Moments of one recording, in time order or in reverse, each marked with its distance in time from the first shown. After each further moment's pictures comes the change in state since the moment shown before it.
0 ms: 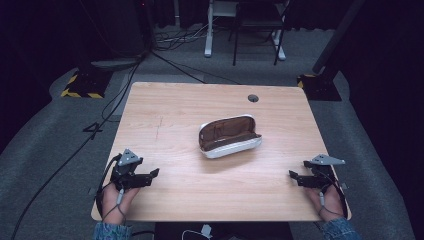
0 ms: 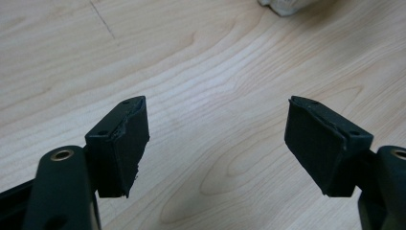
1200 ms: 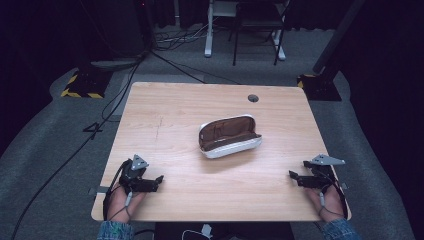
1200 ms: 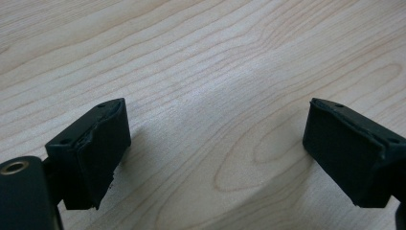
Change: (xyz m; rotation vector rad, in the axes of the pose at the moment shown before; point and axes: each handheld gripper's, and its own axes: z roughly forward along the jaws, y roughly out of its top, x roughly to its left) left arm -0.002 -0.020 0.036 0.075 0.059 0.046; right arm 0.000 0.000 0.000 -0.001 0.003 -0.002
